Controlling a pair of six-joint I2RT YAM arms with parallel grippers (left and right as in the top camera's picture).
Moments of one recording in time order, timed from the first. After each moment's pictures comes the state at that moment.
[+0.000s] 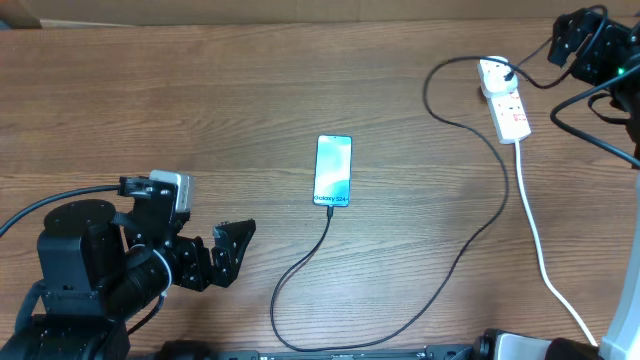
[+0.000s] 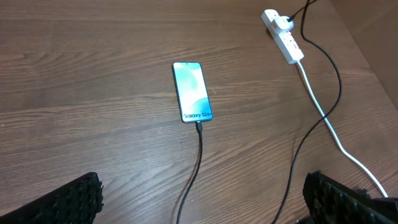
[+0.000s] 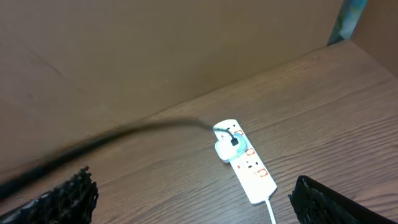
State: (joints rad) left arm -0.04 0.81 1.32 -1.26 0.43 -0.10; right arm -0.23 1.47 1.83 -0.93 -0.11 0.24
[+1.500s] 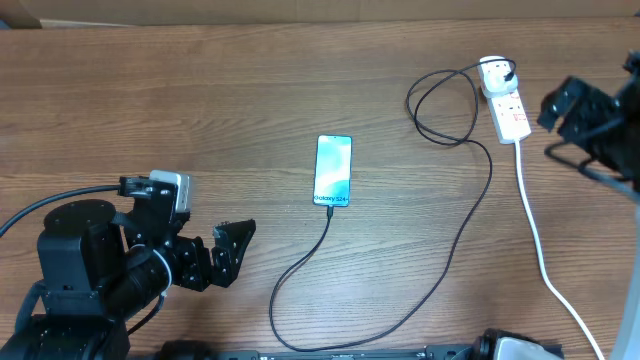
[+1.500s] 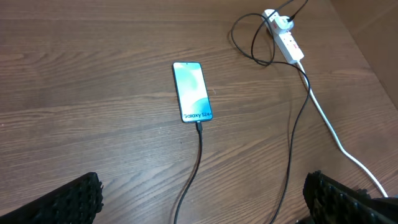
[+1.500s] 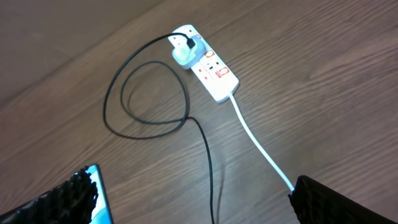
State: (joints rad) left arm -0.04 0.81 1.32 -1.26 0.43 -0.10; right arm -0.23 1.33 1.74 -1.30 -0.02 0.33
